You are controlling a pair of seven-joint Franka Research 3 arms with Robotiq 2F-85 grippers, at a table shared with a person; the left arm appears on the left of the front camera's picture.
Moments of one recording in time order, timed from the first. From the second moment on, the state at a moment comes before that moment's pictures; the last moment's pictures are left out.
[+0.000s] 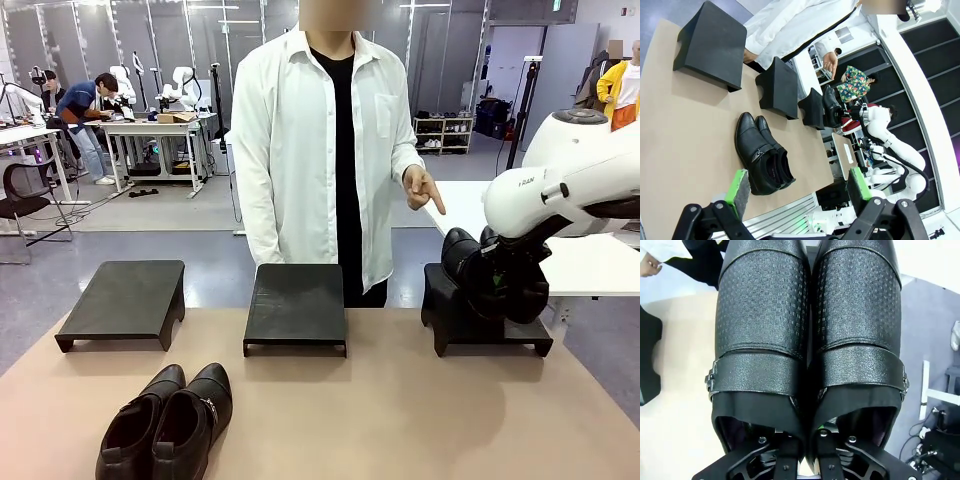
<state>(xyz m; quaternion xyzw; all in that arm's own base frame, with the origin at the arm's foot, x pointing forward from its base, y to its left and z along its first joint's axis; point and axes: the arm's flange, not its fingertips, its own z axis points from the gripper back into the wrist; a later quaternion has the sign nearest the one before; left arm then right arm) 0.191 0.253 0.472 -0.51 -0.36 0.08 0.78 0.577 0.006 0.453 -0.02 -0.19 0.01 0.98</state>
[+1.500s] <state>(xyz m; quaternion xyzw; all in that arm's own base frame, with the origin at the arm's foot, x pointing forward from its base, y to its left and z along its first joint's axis) 0.191 0.253 0.472 -0.51 -0.36 0.08 0.78 0.603 0.011 0.415 -0.01 -0.21 -0.03 0.98</state>
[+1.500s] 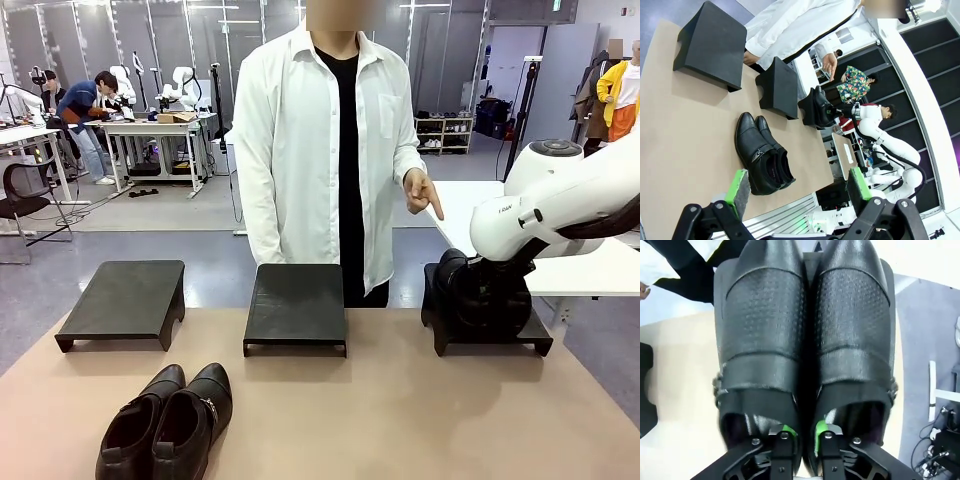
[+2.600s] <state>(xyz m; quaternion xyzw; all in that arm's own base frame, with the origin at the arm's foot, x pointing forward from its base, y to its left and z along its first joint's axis) 0.191 0.253 0.472 -0.51 -0.36 0.08 0.78 0.601 0.012 0.424 -0.01 -0.21 -0.03 0.98</state>
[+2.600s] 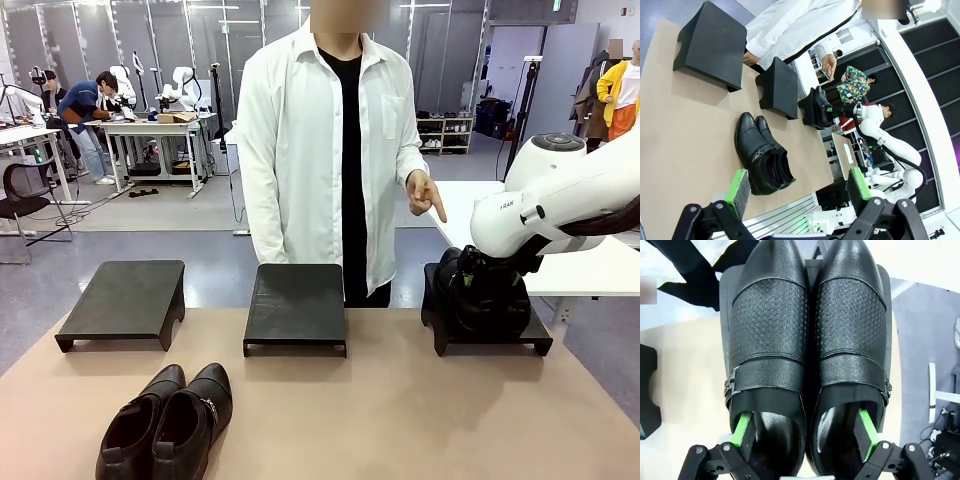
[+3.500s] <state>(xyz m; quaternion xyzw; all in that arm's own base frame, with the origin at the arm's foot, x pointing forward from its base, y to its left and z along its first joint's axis) 0.191 0.253 0.472 -0.51 -0.36 0.08 0.78 0.598 0.013 0.429 0.00 -0.21 -0.03 0.98</state>
